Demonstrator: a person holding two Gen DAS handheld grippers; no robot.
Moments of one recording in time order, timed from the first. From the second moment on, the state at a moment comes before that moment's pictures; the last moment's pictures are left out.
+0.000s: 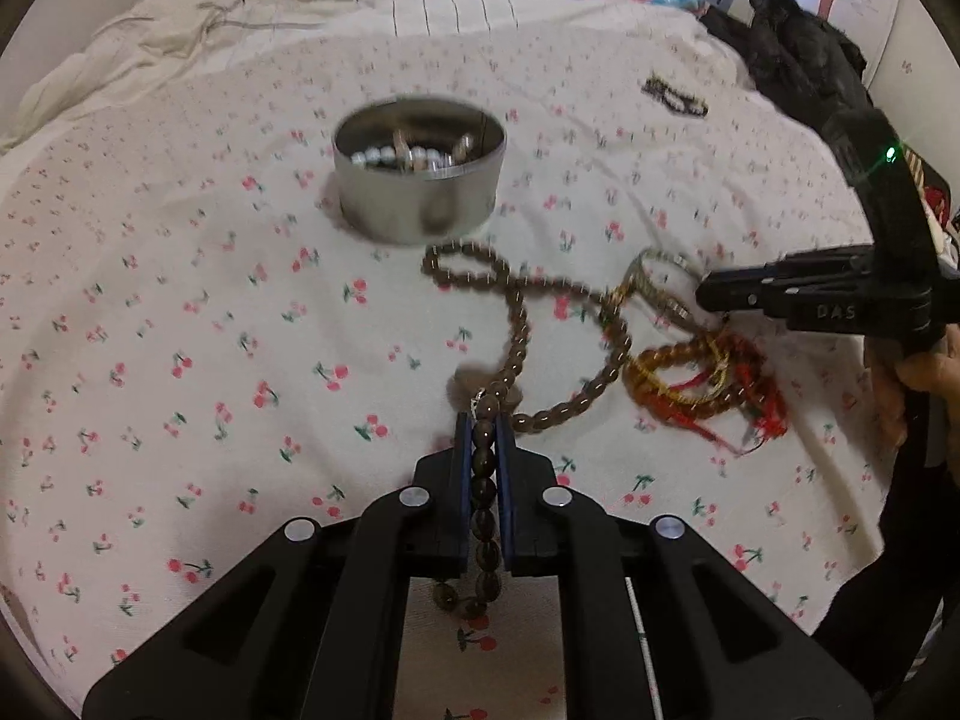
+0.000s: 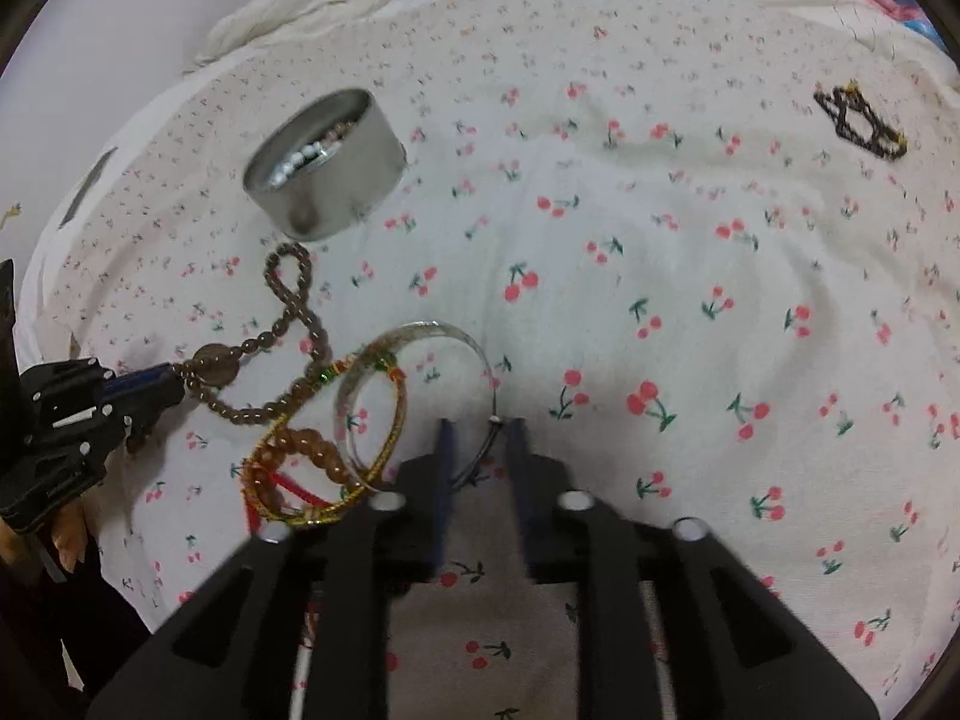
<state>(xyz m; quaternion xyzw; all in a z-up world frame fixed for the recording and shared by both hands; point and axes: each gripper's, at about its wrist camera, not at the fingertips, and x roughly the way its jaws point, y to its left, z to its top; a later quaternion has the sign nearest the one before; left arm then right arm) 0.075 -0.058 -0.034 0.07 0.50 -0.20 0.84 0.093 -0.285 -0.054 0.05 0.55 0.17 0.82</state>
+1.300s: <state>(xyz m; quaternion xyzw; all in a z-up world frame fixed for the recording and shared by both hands) 0.085 -0.048 0.060 0.06 0.38 -0.20 0.90 0.091 -0.319 0.001 0.18 0.42 0.21 0.86</state>
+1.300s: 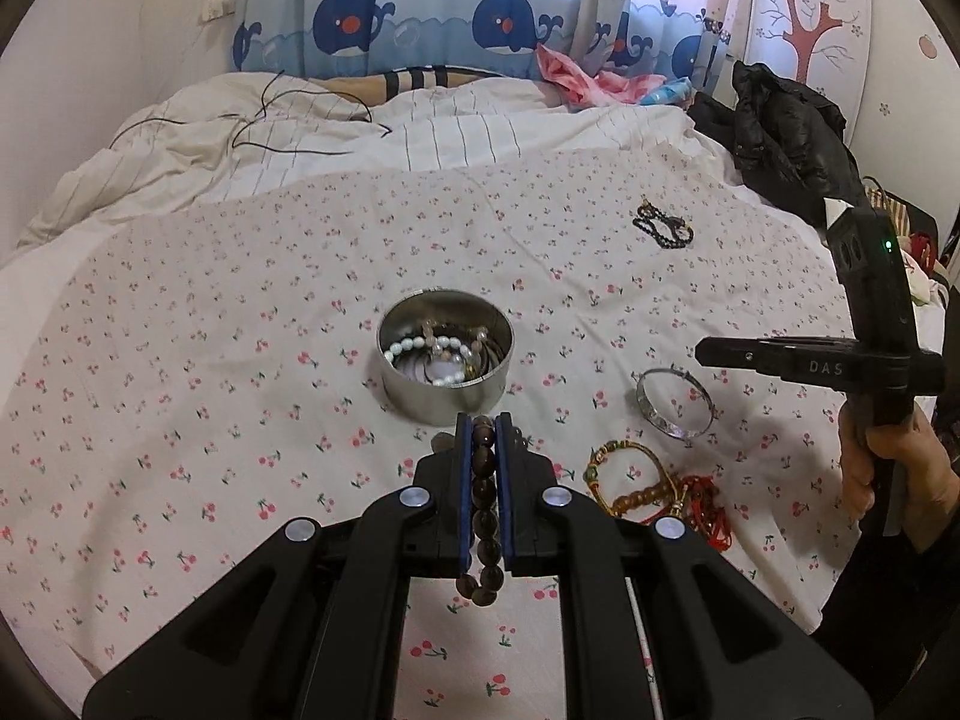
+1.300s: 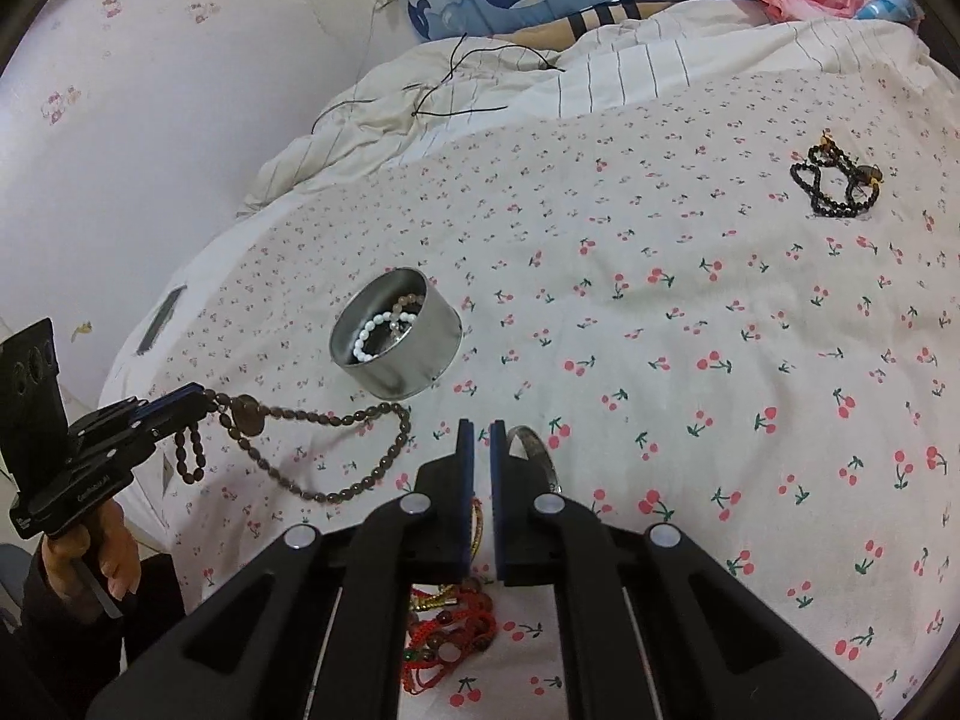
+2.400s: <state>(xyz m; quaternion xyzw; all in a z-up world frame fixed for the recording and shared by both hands) 0.098 -0.045 0.097 0.04 0.35 -0.21 0.91 0.081 -0.299 0.037 0.15 0.36 0.24 0.89</state>
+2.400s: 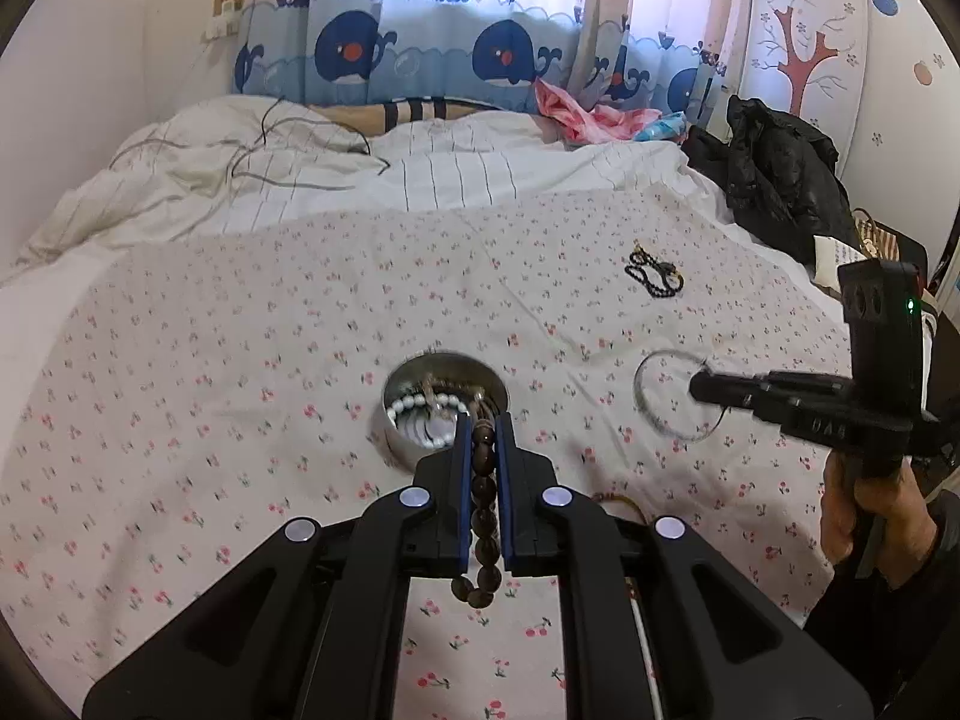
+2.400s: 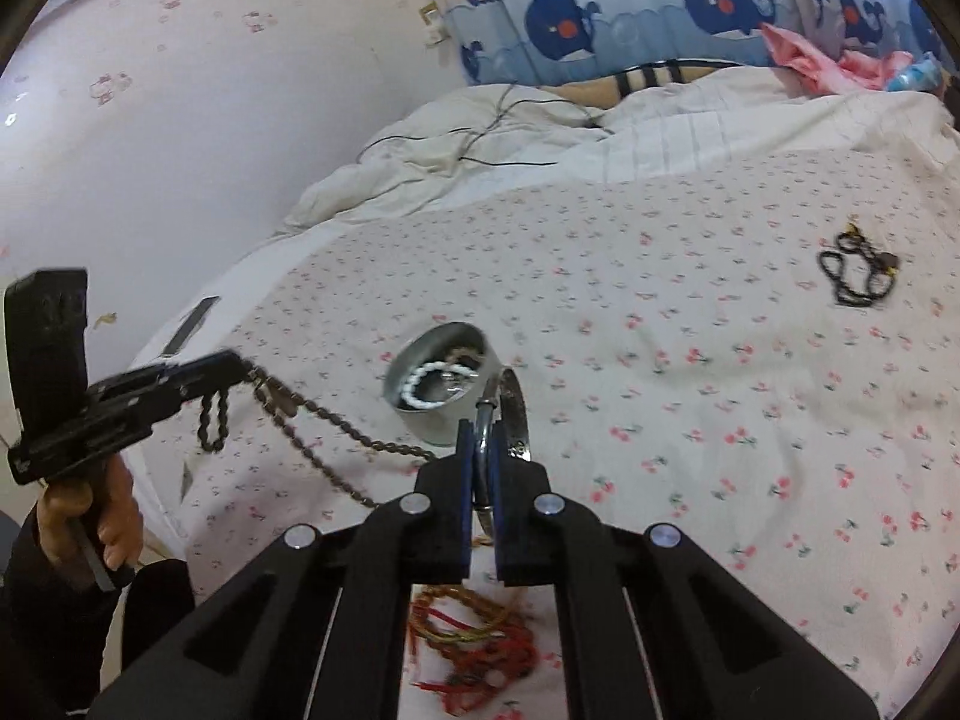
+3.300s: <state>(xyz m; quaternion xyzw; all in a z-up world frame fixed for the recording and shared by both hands) 0.159 -0.074 0.151 0.03 0.28 -0.23 0.93 0.158 -0.259 0.045 0.20 0.36 0.30 0.86</state>
